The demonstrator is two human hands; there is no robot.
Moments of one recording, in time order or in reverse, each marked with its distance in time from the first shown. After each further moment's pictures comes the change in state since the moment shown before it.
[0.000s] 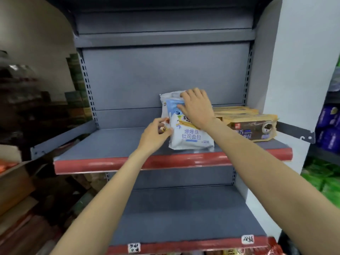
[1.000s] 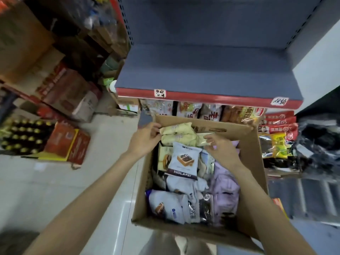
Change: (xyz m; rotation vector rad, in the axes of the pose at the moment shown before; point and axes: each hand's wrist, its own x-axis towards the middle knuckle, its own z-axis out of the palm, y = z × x) left_hand -0.373 -0.208 0.028 0.361 -0.390 -0.562; right_hand -0.469 -0.197 -0.018 0.922 -1.203 0.571
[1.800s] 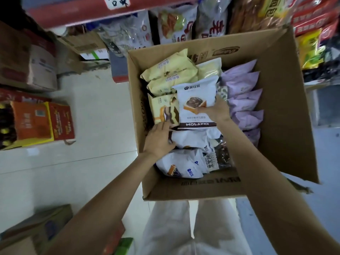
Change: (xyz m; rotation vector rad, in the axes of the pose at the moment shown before) left_hand -0.024 -0.117 0.173 0.288 -0.467 0.166; right_hand 0.048 0.087 0.164 0.491 0.109 0.699
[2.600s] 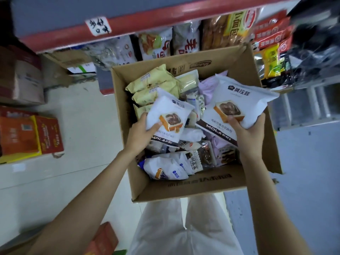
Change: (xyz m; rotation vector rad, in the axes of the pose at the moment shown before) left_hand -0.002 0.034 -0.067 -0.499 0.194 -0.091; right_hand -0.122 0.019 -0.116 0.419 0.442 -0.155
